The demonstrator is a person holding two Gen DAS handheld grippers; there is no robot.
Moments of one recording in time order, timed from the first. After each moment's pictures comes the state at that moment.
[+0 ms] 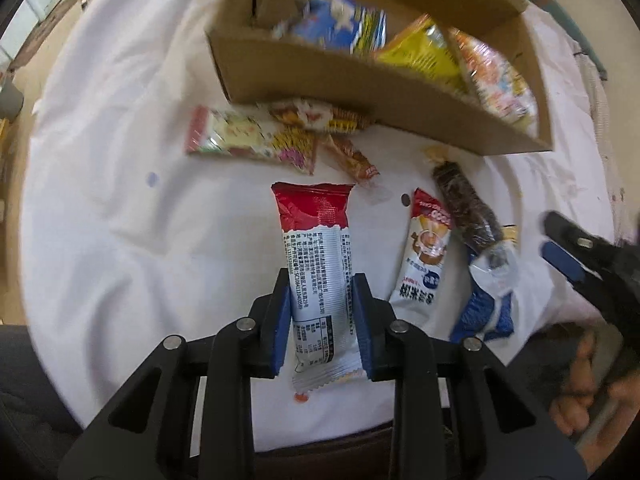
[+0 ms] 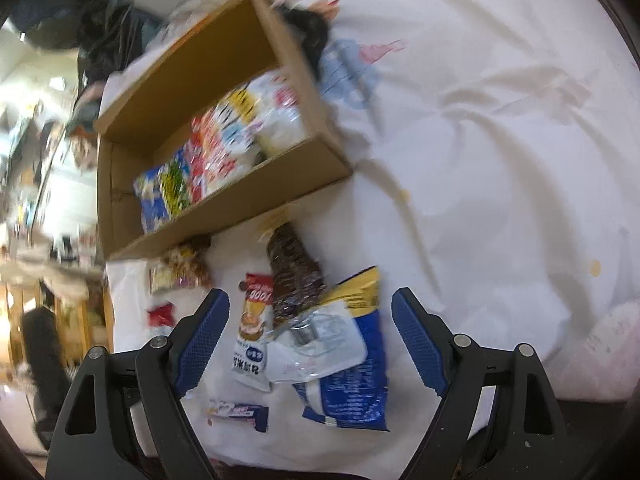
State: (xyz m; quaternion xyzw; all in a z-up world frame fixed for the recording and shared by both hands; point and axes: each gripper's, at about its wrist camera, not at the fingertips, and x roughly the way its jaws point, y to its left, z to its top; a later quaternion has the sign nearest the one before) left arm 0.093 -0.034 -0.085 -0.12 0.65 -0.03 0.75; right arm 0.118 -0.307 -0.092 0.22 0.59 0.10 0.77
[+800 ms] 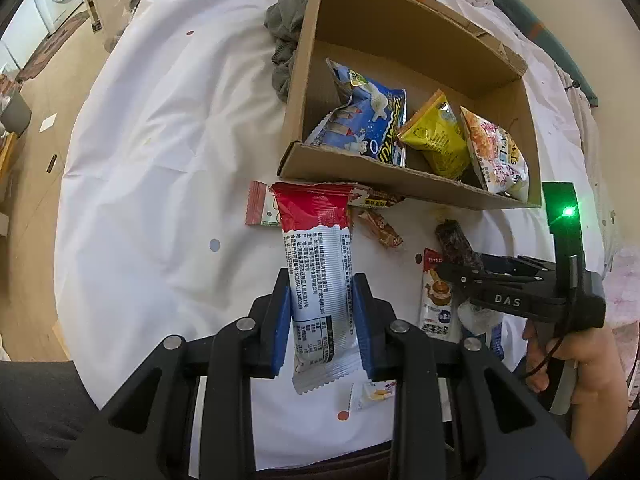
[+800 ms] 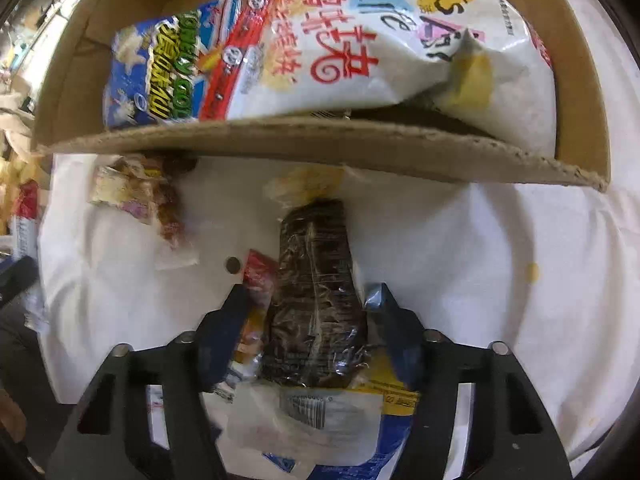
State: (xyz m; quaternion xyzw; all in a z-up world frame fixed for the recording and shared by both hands) left arm 0.113 0.017 -0.058 -0.13 0.60 -0.02 0.79; right arm 0.175 -0.219 -0.145 0.01 0.68 0.18 0.71
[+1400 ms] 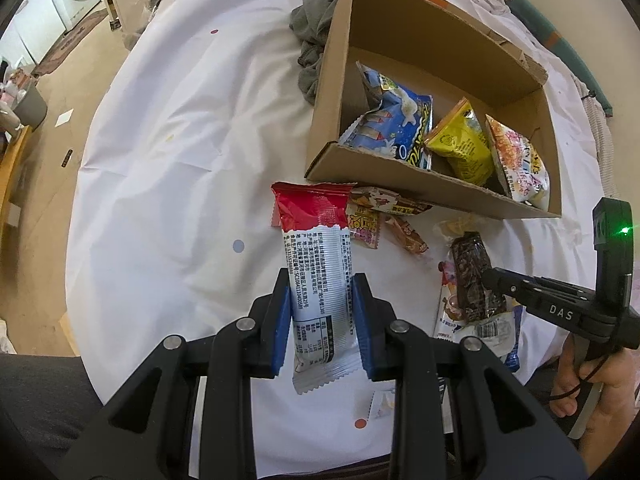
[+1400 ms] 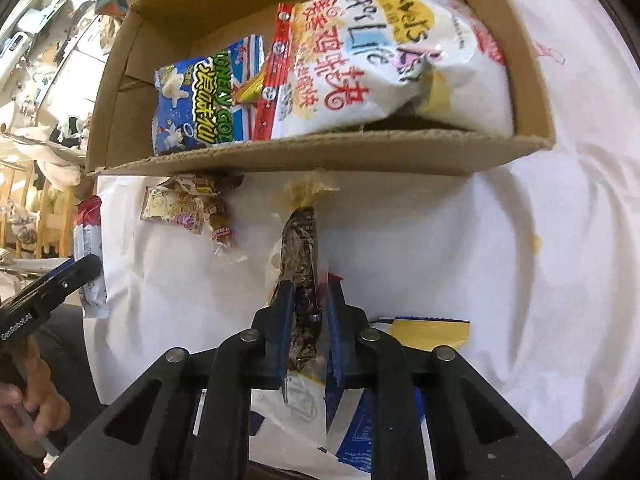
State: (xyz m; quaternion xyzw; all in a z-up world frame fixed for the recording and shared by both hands) left arm 0.113 0.025 -0.066 -0.13 0.60 0.01 0.79; right arm 0.168 -0.246 -0.105 0.09 0.66 0.21 0.72
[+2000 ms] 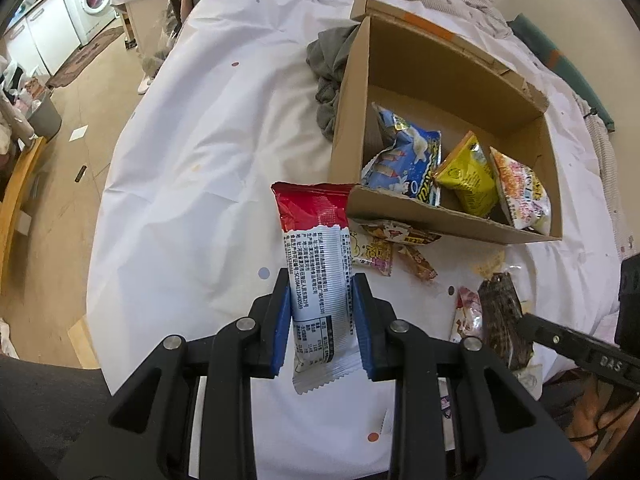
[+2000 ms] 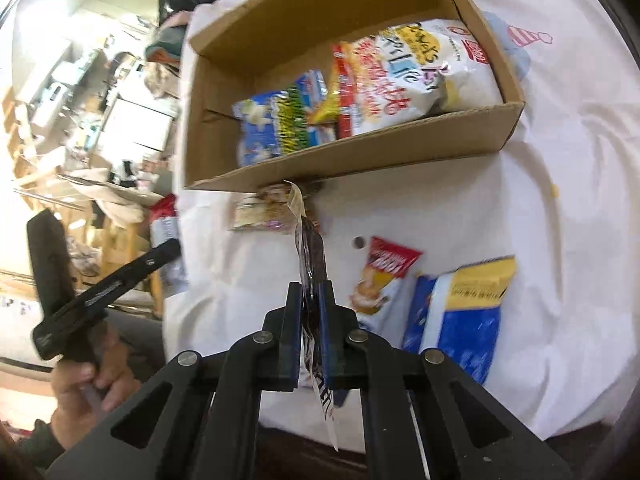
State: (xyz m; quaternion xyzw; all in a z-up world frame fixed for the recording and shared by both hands) left arm 0.105 0.037 -0.046 -0.12 0.55 0.03 0.82; right arm 0.114 -0.256 -0.067 0.21 0.60 0.26 0.72
